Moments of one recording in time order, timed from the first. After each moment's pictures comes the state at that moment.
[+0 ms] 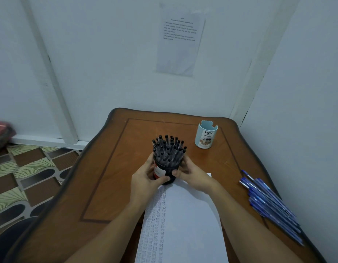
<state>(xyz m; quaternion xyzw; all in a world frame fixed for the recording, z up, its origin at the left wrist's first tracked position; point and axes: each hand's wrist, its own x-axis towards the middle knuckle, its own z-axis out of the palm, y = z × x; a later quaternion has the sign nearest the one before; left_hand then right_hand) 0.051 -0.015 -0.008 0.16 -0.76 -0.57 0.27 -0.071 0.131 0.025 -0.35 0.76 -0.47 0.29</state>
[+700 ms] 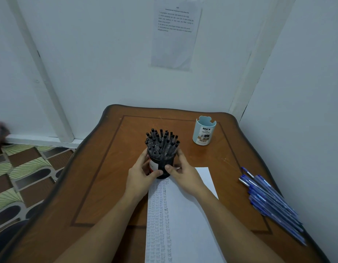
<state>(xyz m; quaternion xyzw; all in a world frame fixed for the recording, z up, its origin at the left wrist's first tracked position) 0.030 -0.030 -0.017 0.16 -0.76 -0.58 0.24 -0.065 0.112 -0.004 -0.28 0.83 -0.45 0.17</state>
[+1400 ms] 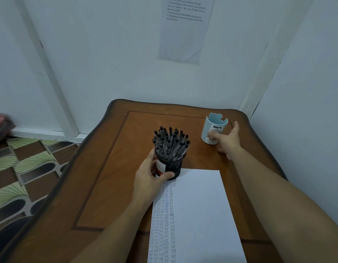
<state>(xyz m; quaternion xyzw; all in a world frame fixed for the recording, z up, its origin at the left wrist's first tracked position) 0.023 -0.028 -0.030 0.16 -0.75 -0.58 0.26 -0.208 0.133 0.034 0.02 0.79 -0.61 0.09</state>
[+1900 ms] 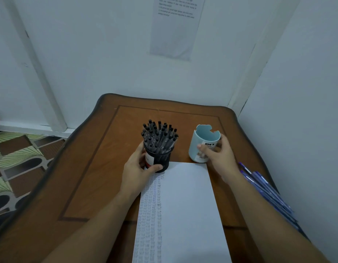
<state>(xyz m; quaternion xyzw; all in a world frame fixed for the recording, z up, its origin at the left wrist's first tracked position) 0.025 -0.025 -0.028 0.16 -0.76 -0.57 0.25 -0.114 0.178 0.036 -0.13 0.76 -0.63 0.09</state>
